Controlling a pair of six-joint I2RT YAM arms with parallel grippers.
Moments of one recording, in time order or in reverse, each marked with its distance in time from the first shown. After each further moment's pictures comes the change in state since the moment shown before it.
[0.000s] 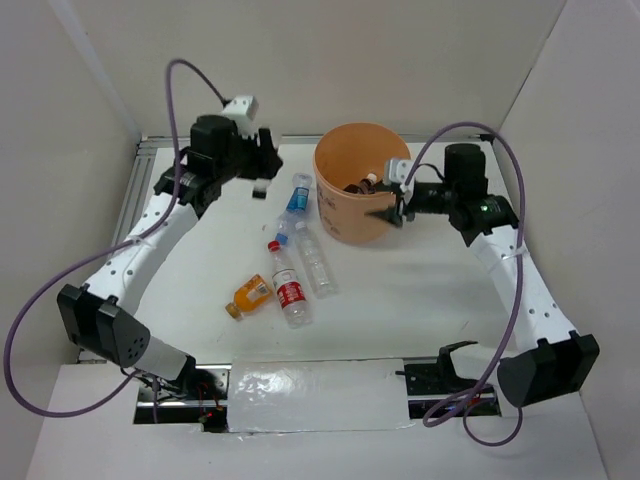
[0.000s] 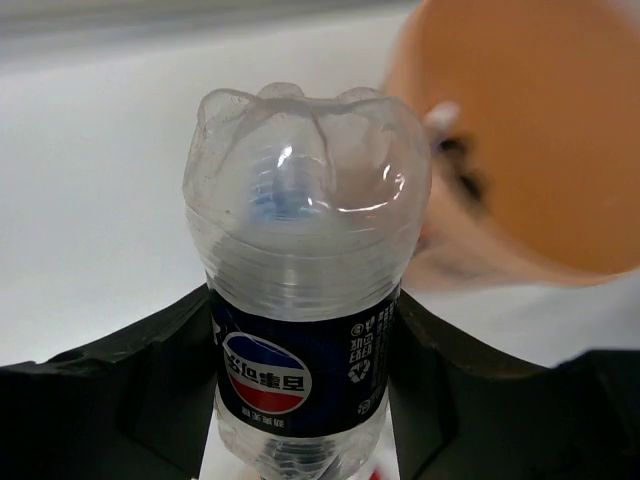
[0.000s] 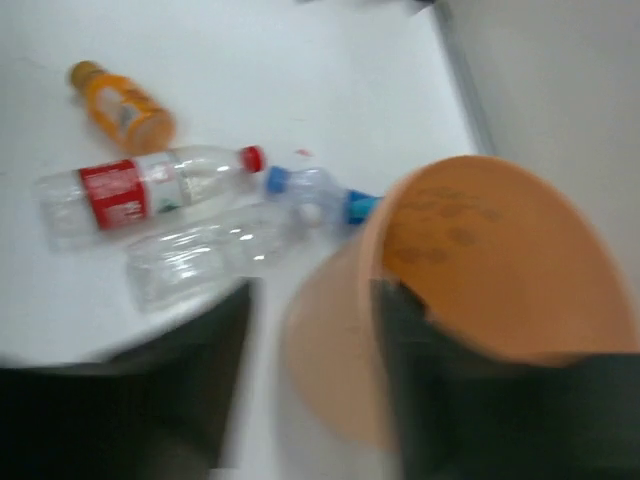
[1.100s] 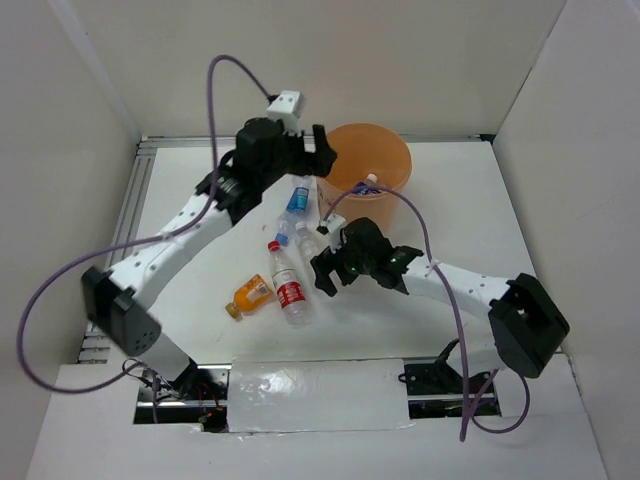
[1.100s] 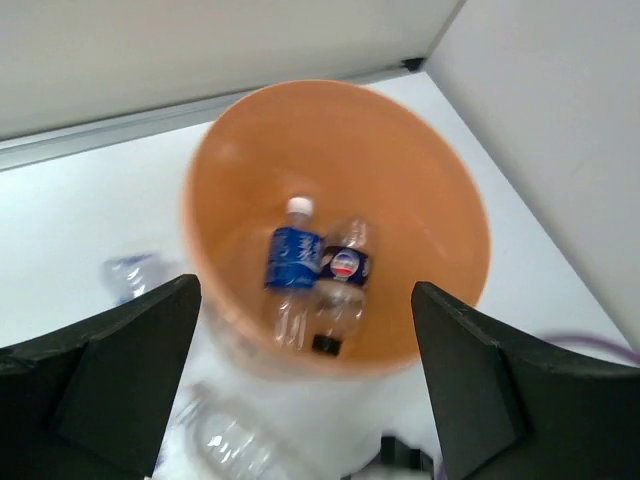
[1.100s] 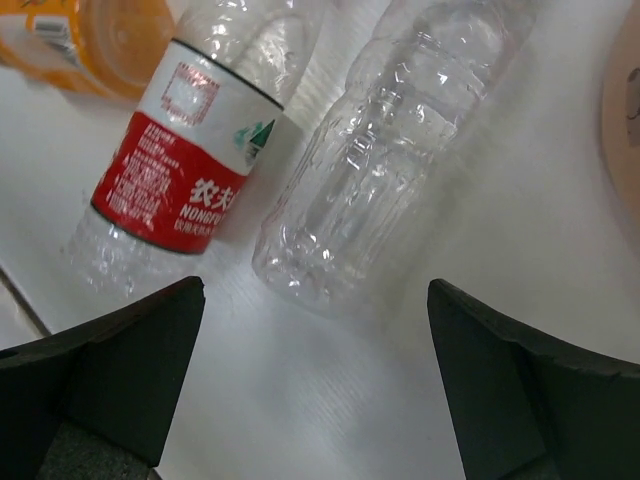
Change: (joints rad) left arm -0.253 0.204 0.283 0.224 -0.065 -0.088; right arm 0.544 0.130 -0.508 0.394 0.773 0.885
